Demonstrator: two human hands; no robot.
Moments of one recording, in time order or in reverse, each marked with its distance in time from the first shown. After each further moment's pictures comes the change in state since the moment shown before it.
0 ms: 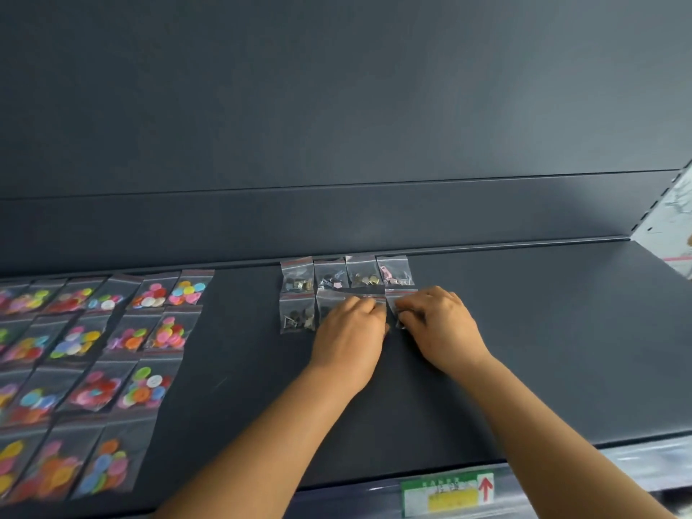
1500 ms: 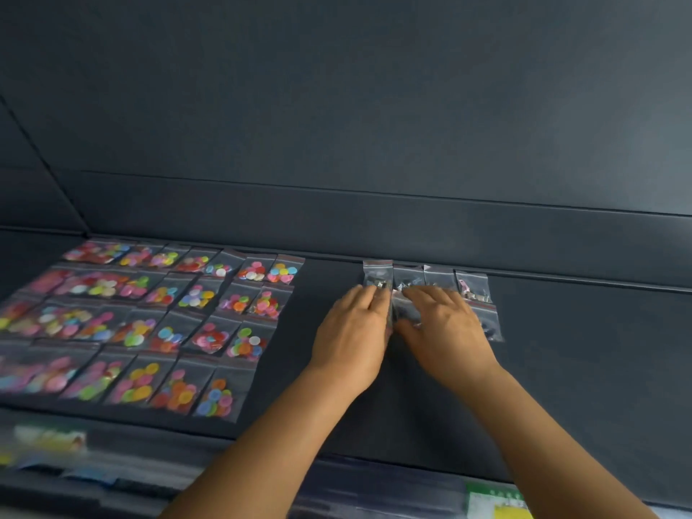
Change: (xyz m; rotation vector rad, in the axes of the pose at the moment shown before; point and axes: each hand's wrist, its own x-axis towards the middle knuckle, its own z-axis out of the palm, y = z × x) left_hand -0.062 -0.050 -0.047 -0.056 0.128 -0.255; right_hand -0.009 -0.088 0.020 -0.178 -0.055 -0.307
